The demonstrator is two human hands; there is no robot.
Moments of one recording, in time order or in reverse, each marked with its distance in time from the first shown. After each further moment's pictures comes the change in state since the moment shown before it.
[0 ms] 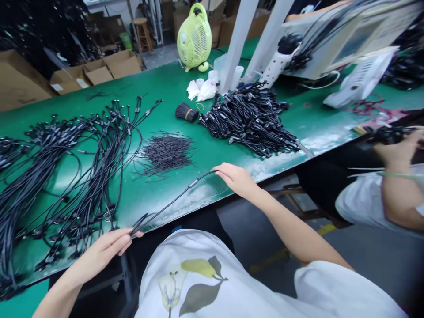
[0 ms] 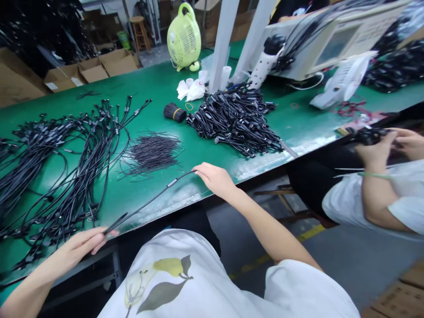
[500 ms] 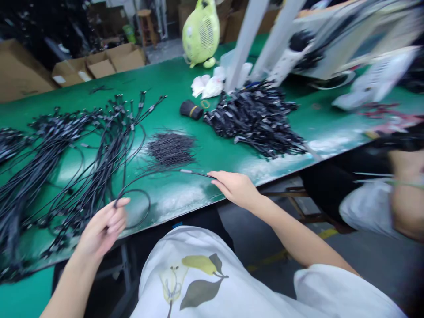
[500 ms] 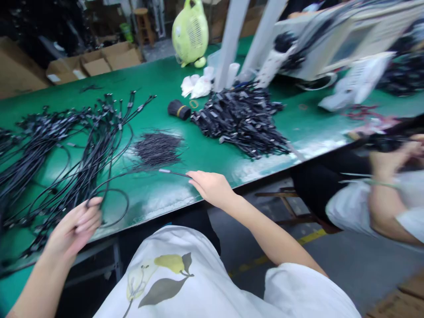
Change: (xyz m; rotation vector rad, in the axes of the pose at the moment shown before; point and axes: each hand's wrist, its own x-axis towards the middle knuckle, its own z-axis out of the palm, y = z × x) left_hand 0.013 0.022 0.014 -0.730 0.248 0.225; right_hand -0.006 -0.043 -0.005 -0.117 -0.037 -0.180
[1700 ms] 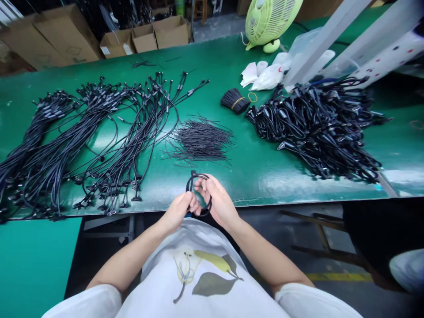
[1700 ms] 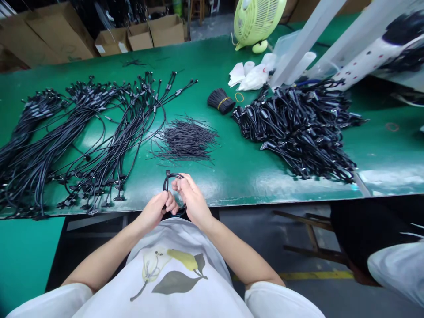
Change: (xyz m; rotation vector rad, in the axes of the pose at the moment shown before) left_hand 0.031 -0.099 0.080 0.029 -0.138 -0.036; right_hand 0.046 -0.103 0.079 1.655 0.100 0.662
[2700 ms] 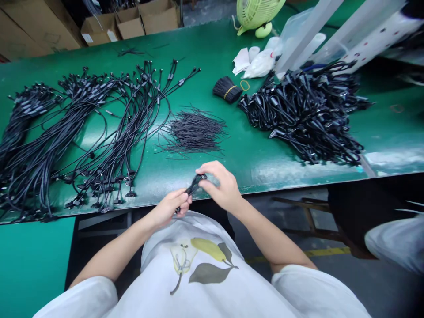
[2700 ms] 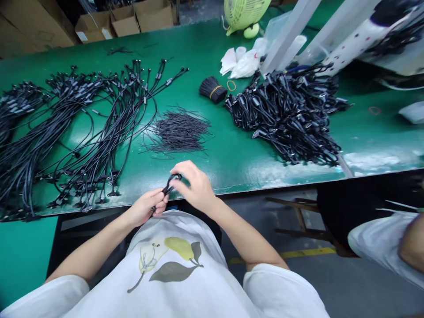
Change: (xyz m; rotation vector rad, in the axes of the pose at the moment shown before) left_hand -0.011 0.015 -0.012 -0.121 -0.168 -0.276; right_hand -0.001 -0.027 -0.022 -0.886 -0.348 -0.510
